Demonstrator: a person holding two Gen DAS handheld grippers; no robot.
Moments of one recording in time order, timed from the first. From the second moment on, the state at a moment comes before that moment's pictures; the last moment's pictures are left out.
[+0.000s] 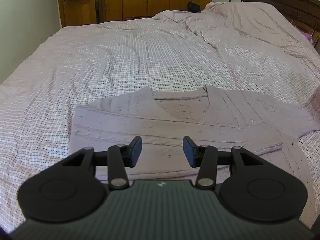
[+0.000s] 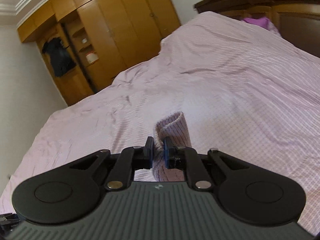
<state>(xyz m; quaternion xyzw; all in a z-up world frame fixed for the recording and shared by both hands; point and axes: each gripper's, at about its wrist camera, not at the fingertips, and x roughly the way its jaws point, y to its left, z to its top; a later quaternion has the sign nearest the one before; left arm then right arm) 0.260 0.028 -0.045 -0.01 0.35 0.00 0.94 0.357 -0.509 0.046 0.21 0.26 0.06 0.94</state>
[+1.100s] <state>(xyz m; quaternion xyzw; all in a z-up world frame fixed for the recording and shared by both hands) 0.258 0.129 -0.071 -0.09 0.34 0.00 0.94 0.359 -0.165 0.174 0.12 0.28 0.21 0.93</state>
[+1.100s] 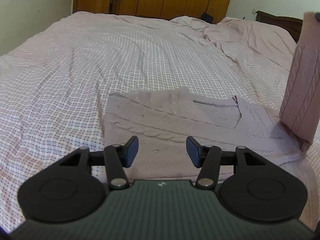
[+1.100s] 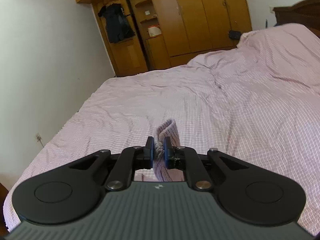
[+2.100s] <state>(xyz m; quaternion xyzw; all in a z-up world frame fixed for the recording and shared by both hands) 0.256 0.176 -0.101 -0.13 0.36 0.02 0.93 0.348 0.061 0.011 0.02 0.42 0.26 0.87</state>
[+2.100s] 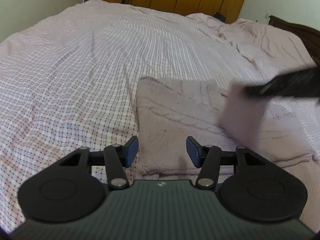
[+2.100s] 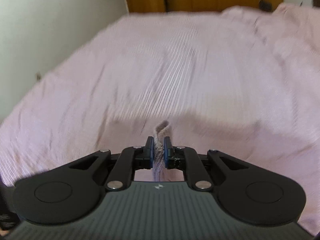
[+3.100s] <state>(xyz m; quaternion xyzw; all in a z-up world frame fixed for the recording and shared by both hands) 0.126 0.155 -0.112 -0.16 0.41 0.03 0.90 0.201 -0.208 -0.023 0.21 0.37 0.28 0.86</state>
